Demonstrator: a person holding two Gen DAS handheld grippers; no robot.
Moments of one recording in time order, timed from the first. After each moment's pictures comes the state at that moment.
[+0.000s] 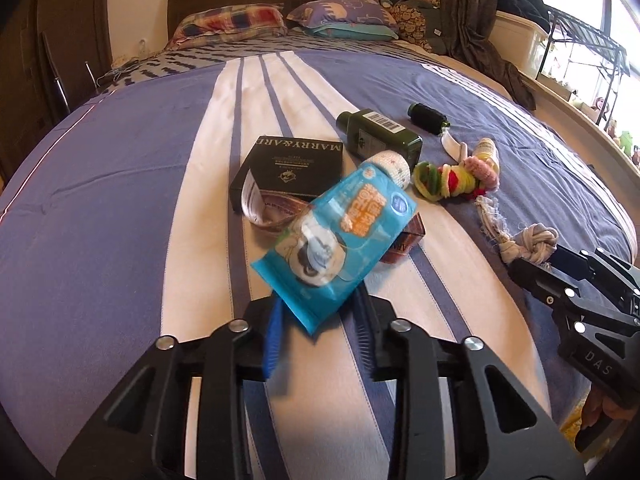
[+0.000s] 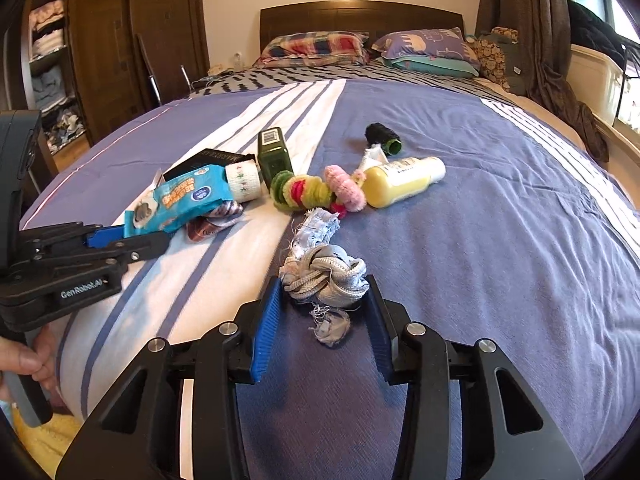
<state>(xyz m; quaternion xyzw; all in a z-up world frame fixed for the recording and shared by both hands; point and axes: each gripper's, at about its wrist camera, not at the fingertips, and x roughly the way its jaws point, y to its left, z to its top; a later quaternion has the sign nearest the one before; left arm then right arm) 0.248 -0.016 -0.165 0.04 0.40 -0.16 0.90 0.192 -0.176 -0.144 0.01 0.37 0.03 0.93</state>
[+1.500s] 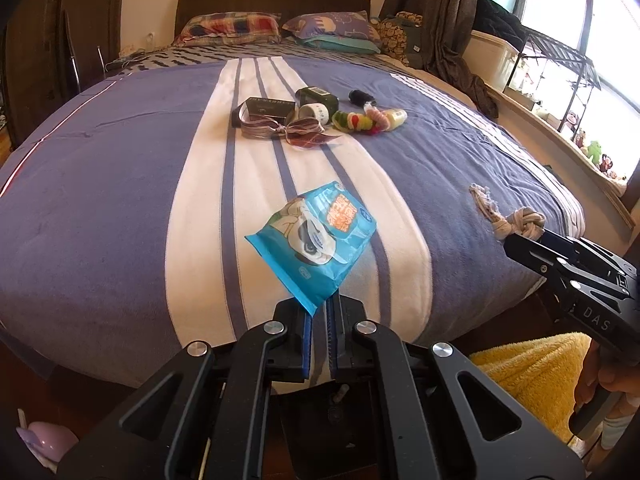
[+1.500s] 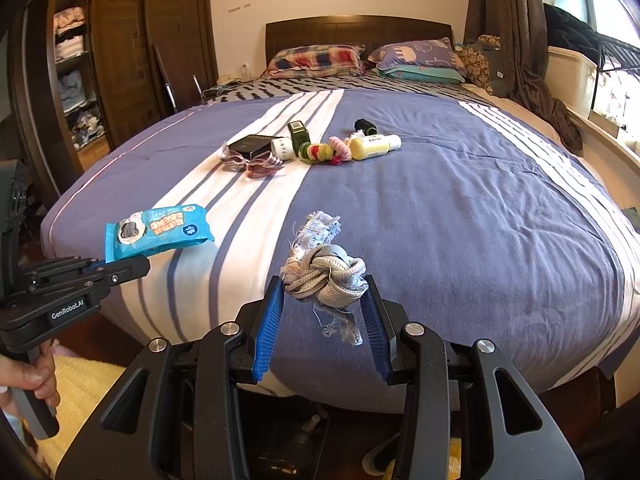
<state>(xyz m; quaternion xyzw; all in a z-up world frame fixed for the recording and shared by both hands) 0.070 0.004 -0.148 0.00 0.39 -0.19 0.90 0.033 -0.177 -0.111 0.02 0.35 0.03 0.94</state>
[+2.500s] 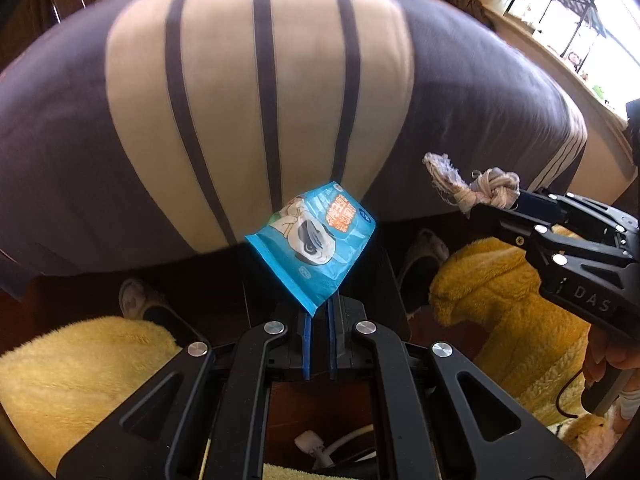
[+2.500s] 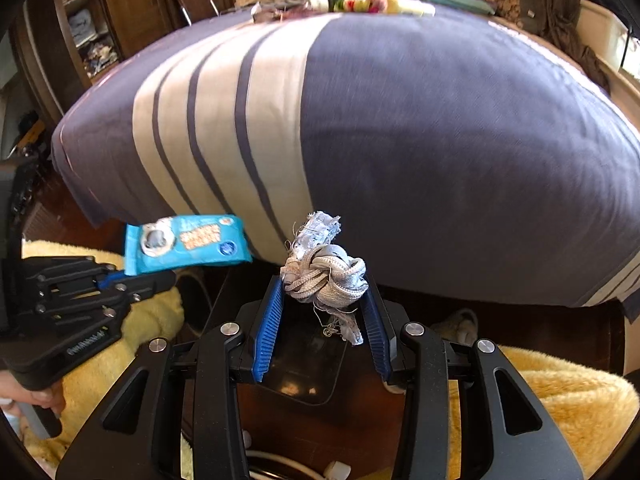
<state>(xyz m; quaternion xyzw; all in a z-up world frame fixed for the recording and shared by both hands) -0.011 -0.007 -0.270 0.02 0.52 -0.20 0.83 -0.030 -0.153 -0.218 0.01 0.48 0.07 0.87</state>
